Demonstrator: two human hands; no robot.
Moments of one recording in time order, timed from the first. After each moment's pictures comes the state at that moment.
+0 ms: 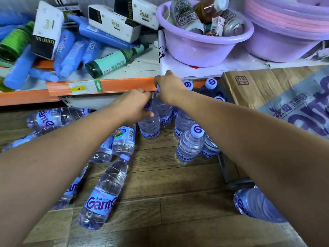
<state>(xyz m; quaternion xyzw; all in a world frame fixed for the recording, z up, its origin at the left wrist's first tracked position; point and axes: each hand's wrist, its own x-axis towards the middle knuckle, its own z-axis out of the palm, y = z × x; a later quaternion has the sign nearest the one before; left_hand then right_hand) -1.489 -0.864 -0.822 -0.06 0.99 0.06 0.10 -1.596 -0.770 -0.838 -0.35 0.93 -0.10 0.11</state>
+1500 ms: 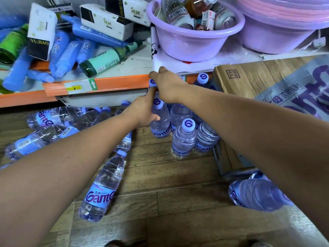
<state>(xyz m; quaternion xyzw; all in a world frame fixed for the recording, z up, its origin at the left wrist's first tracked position) -1.496 -0.823 -0.845 -0.12 0.96 0.23 0.09 -1.585 -0.738 -0.815 -0.41 0.90 -0.08 0.12</state>
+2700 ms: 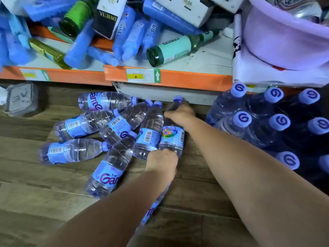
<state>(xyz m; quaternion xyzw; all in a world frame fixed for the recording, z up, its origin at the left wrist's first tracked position) -1.393 -0.871 -0.929 -0.20 0.94 0.00 0.29 -1.536 -0.892 -0.942 -0.12 0.88 -0.31 0.35</state>
